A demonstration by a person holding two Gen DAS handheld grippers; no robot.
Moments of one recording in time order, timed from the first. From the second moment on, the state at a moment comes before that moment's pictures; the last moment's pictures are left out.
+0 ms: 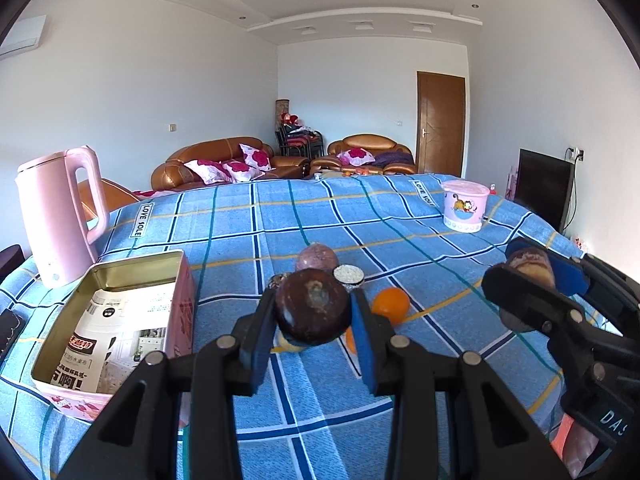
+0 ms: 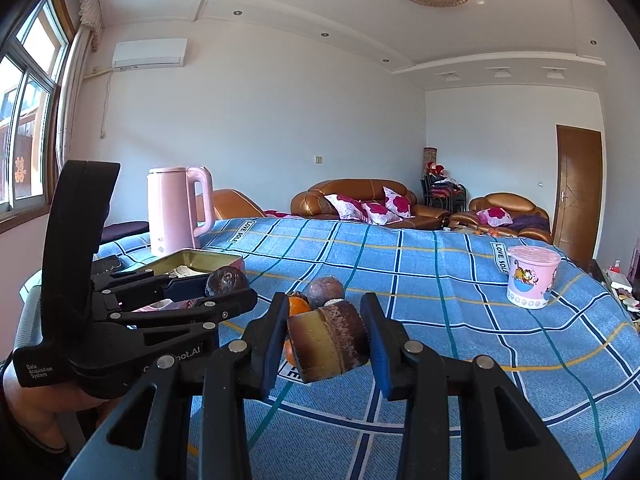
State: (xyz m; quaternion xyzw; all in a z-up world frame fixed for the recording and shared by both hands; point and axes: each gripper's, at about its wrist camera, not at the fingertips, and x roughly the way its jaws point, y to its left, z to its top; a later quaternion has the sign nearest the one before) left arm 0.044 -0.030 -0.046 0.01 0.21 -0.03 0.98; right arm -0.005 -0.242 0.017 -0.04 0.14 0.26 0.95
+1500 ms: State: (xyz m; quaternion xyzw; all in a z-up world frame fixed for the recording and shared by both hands) left arm 0.041 0.057 -0.048 -0.05 0.21 0.05 0.97; right arm 0.026 -0.155 0.045 -0.07 0.13 0.34 0.93
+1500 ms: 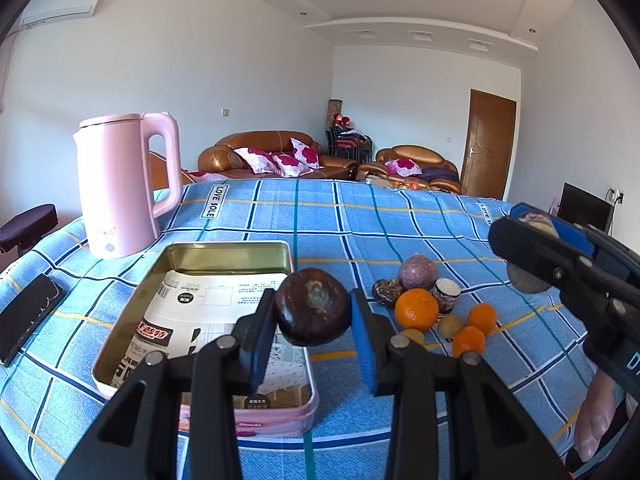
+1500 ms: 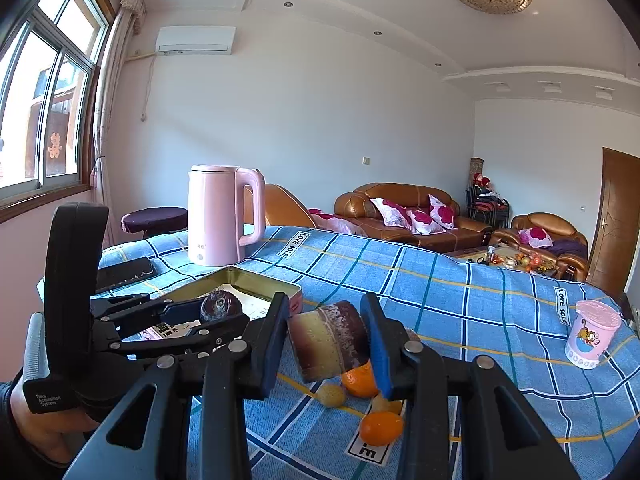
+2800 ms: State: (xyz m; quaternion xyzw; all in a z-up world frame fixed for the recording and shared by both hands) left arm 0.062 0.141 -0.056 -0.05 0.25 0.12 0.96; right arm 0.076 -0.045 0.028 -0.09 0.19 0.41 0.89
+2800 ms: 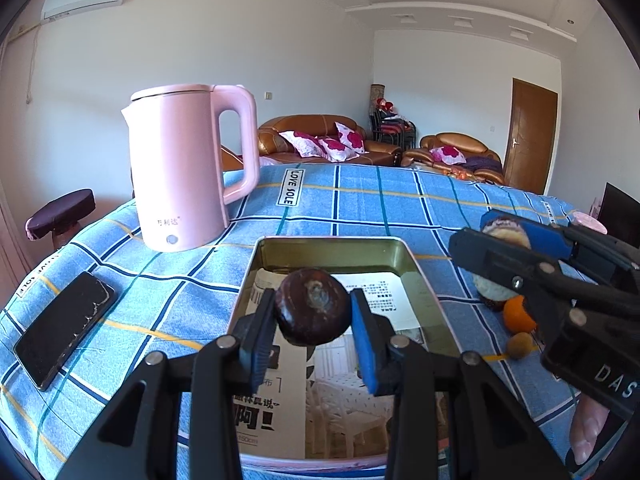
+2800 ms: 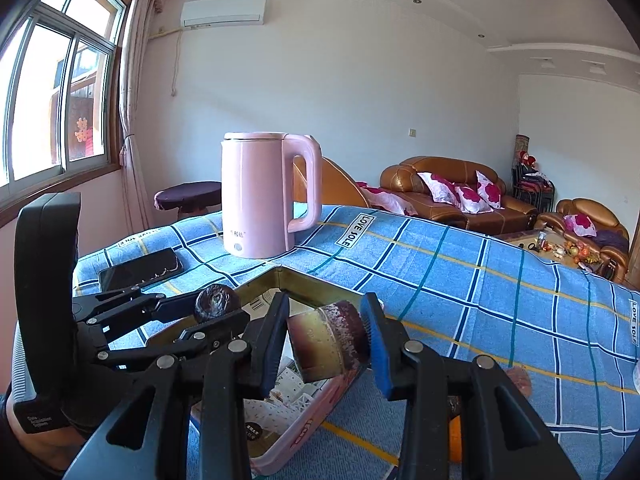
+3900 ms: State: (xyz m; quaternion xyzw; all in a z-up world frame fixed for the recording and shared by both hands) left arm 0.051 0.155 -0.053 -0.07 0.25 0.14 0.96; right arm 0.089 -0.035 0.001 -0.08 0.27 0.42 0.86
